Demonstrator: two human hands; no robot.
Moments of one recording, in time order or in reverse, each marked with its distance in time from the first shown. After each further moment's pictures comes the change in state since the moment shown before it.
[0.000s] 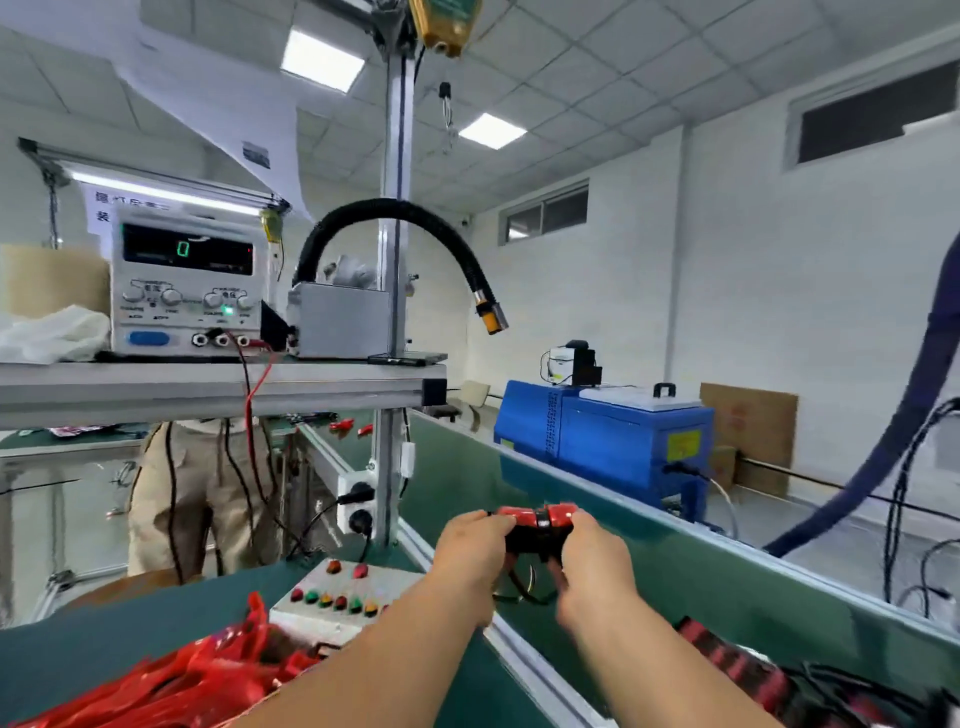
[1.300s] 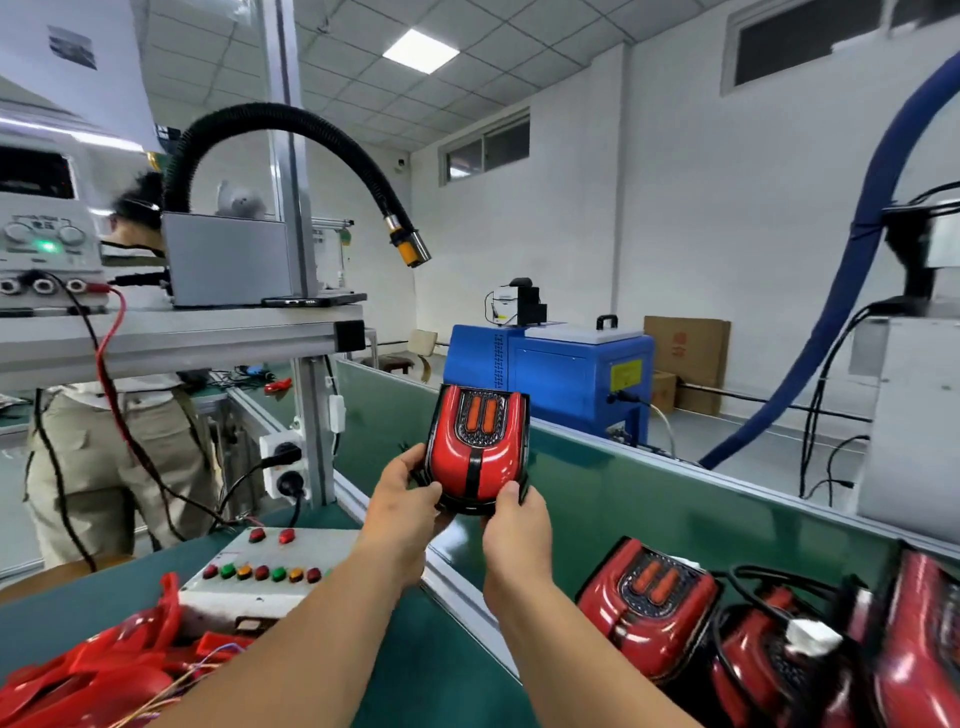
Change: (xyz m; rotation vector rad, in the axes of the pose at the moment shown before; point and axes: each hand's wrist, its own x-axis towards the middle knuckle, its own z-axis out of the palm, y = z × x) left_hand 0.046 -0.038 0.003 -0.049 -0.074 0.145; right_hand 0.024 0.045 -0.013 -0.148 -0.020 -0.199
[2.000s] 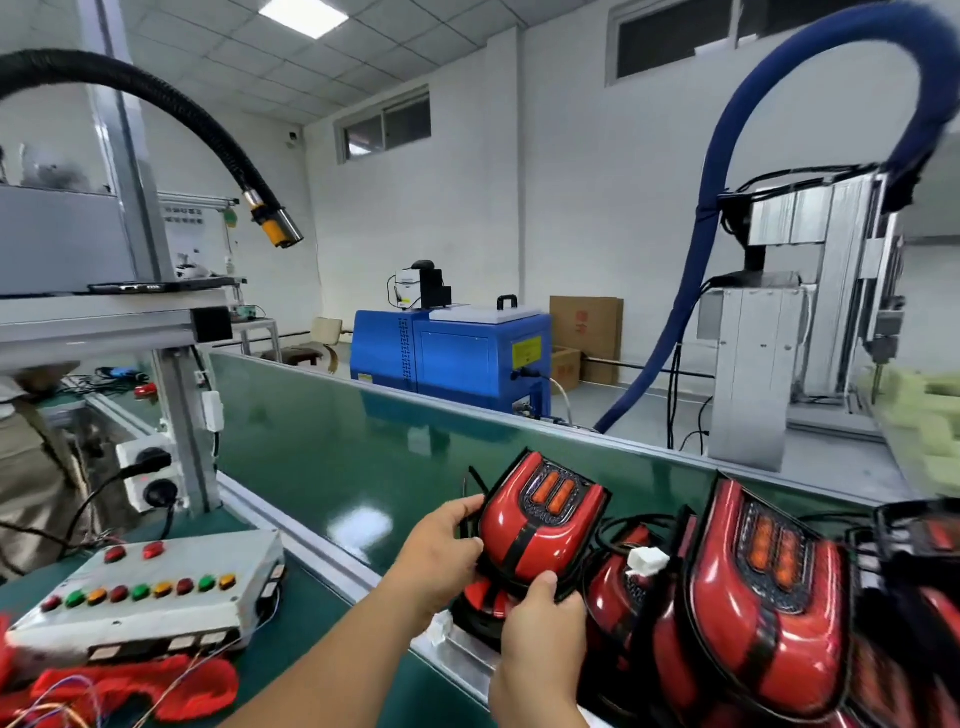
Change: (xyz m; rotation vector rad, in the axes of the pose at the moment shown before) left_hand -0.055 -0.073 0.082 0.468 -0.450 -0.113; right_hand -0.036 0.037 -0.120 0.150 0.579 0.115
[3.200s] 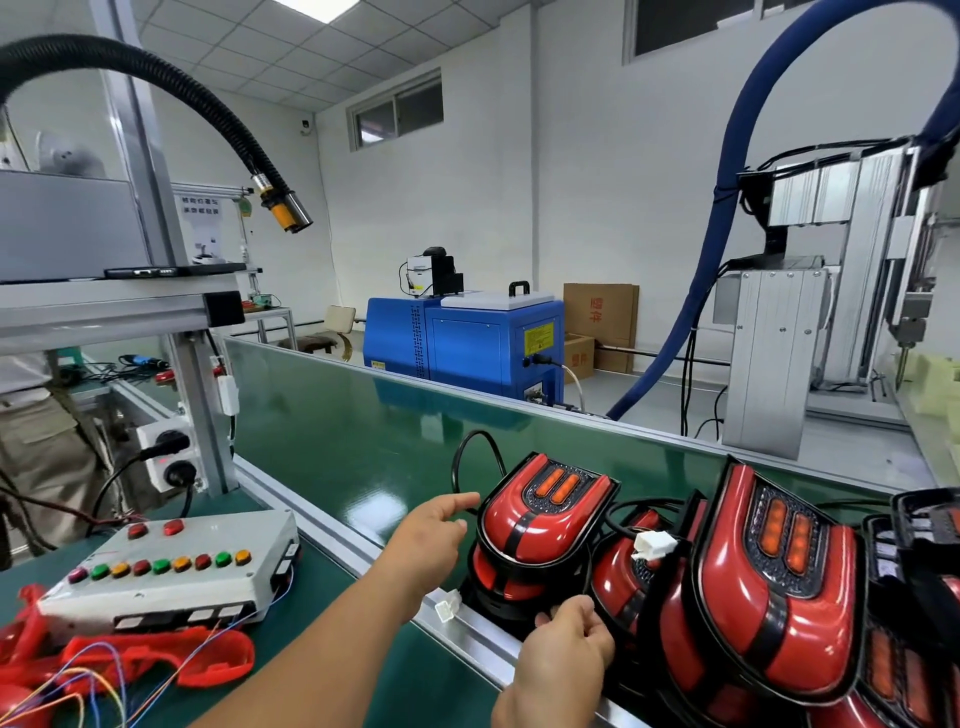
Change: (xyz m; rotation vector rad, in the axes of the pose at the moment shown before) left_hand 0.006 -0.017 -0.015 0.067 0.022 -0.067; right_hand -0.032 -0.003 -0.011 0.312 0.144 0.220
